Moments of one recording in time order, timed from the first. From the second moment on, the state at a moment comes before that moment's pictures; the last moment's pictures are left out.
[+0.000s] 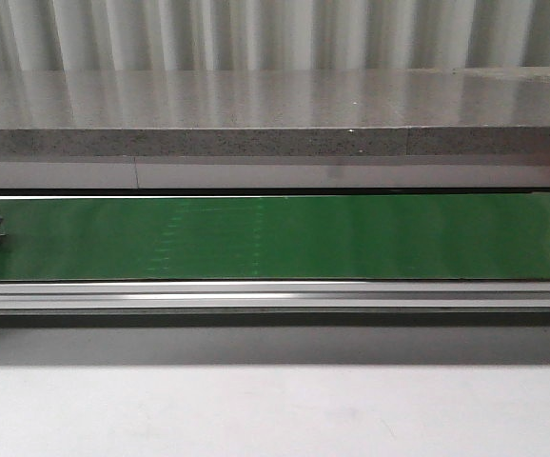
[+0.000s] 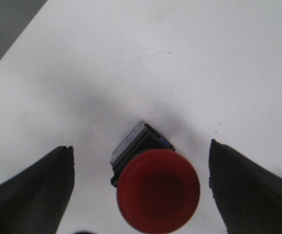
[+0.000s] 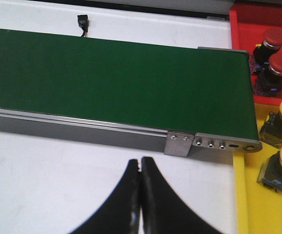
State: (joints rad) left arm 0.49 2.01 -1.51 -0.14 0.83 -0.07; right arm 0.07 0.36 -0.55 0.03 0.82 0.02
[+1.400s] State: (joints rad) left arm 0.30 1.52 -1.23 -0.18 0.92 0.03; right arm 0.07 0.36 -0.55 0.03 0.82 0.02
